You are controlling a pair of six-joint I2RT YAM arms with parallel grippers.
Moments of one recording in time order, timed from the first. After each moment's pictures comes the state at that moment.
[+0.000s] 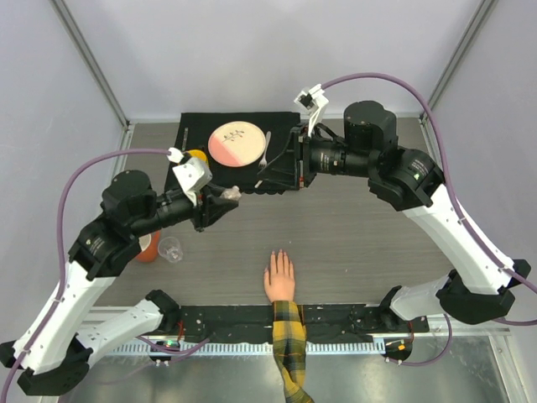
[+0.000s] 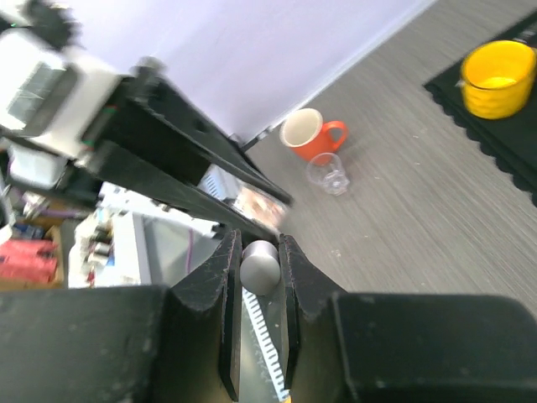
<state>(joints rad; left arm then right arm) -0.66 0.85 1.28 -0.62 0.46 0.08 0.81 1.36 1.87 -0.72 -0.45 0.42</state>
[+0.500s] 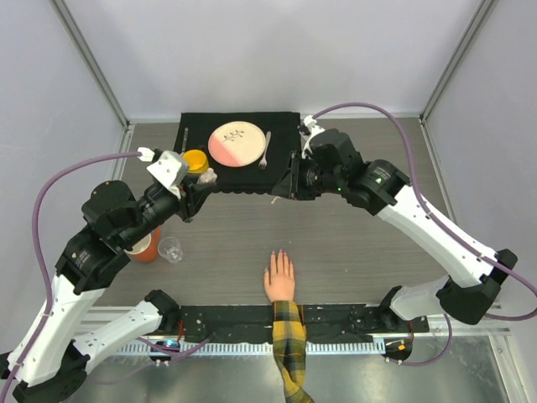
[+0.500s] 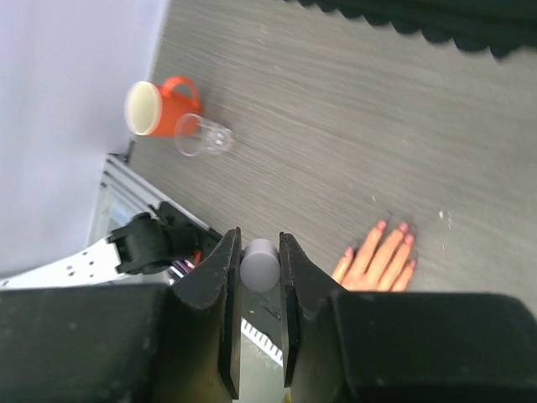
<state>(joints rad) -0.66 0.77 1.27 -0.58 0.10 0.09 0.81 1.35 1.59 -0.81 -0.07 0.66</state>
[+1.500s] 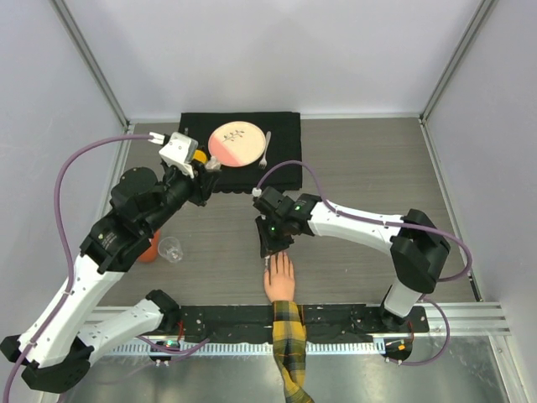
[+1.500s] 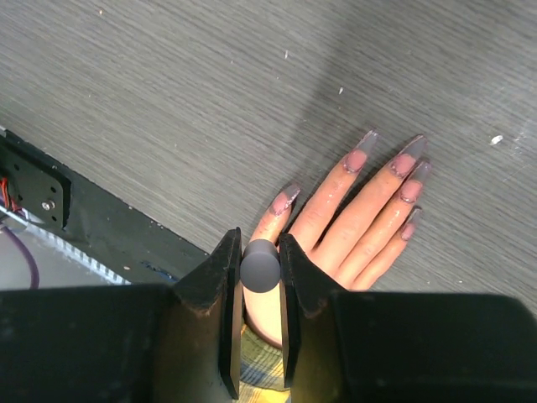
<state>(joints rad) -0.66 0.85 1.22 -0.48 -0.09 -0.08 0.97 1.68 1.24 -0.66 -0.11 0.62</state>
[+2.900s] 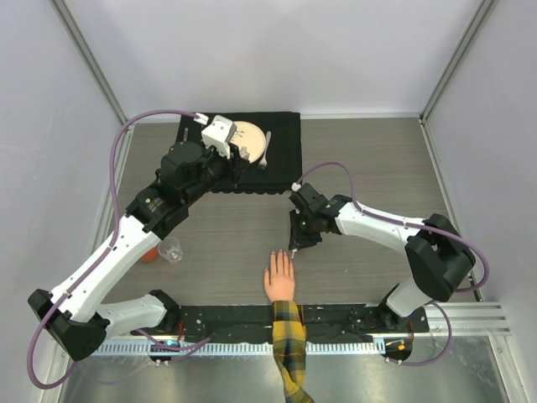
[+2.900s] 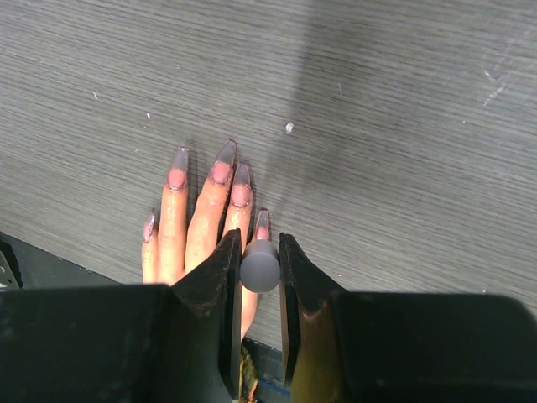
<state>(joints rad) -0.66 1.12 1.24 -0.33 -0.05 -0.09 0.76 1.55 0.96 -0.55 -0.10 0.64</state>
